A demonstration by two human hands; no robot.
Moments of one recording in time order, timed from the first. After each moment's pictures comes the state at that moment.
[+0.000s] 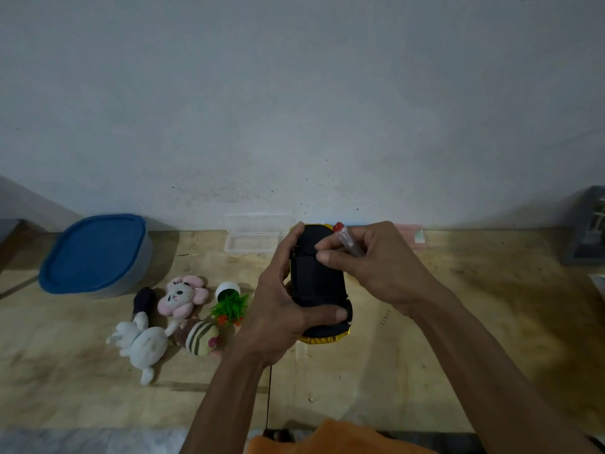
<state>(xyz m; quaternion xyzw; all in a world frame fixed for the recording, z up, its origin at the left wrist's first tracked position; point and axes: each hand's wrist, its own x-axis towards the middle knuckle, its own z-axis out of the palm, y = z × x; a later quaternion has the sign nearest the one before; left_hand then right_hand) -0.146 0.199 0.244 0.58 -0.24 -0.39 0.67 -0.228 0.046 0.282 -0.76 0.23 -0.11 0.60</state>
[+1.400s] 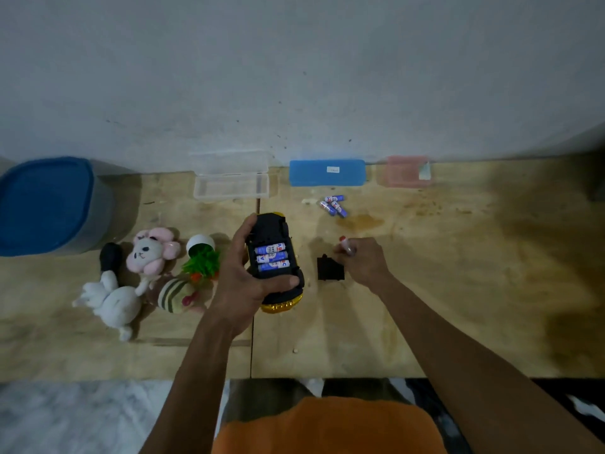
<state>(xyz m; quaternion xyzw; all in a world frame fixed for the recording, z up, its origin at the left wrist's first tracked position) -0.121 0.185 0.135 0.65 -0.09 -0.41 0.63 -0.231 -0.015 0.025 -0.72 0.48 -0.01 0.51</state>
